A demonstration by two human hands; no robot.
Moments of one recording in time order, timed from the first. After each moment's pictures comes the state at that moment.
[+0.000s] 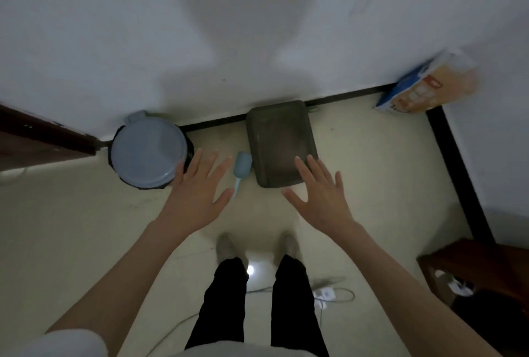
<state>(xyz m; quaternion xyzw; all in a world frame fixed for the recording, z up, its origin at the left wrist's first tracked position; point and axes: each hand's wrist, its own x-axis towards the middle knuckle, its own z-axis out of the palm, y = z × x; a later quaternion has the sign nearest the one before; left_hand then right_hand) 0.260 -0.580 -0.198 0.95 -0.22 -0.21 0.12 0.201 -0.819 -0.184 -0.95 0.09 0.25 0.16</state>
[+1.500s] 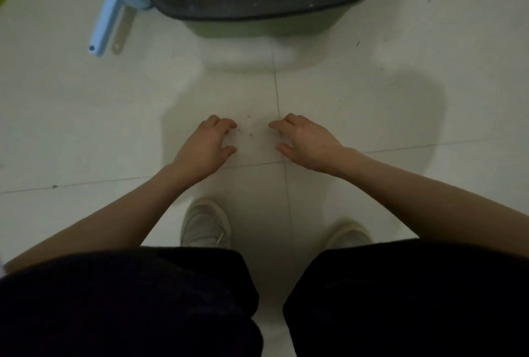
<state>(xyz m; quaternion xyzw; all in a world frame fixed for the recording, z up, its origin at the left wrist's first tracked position) 0.092 -0.762 -0.881 0.92 -0.09 -0.32 0.20 0.089 -0.973 -0.878 -0.91 -0.16 0.35 0.18</state>
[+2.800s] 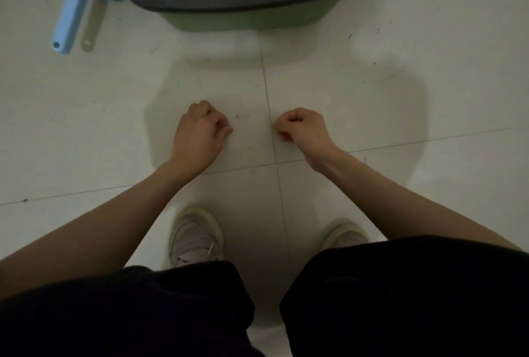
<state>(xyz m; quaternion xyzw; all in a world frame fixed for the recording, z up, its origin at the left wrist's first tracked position) 0.108 -0.775 -0.911 0.96 -0.10 -0.19 0.20 0.094 -0.967 -0.896 -0.68 0.33 0.25 0.60</state>
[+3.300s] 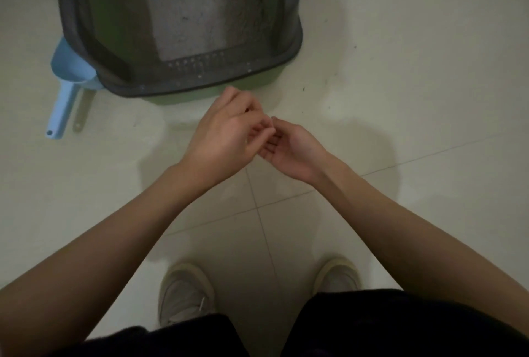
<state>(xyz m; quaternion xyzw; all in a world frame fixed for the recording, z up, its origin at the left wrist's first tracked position) 0.167 -0.863 -0.818 0.89 -0.36 -0.02 0.27 0.134 -0.999 -0.853 -0.29 0.35 0.25 0.85</state>
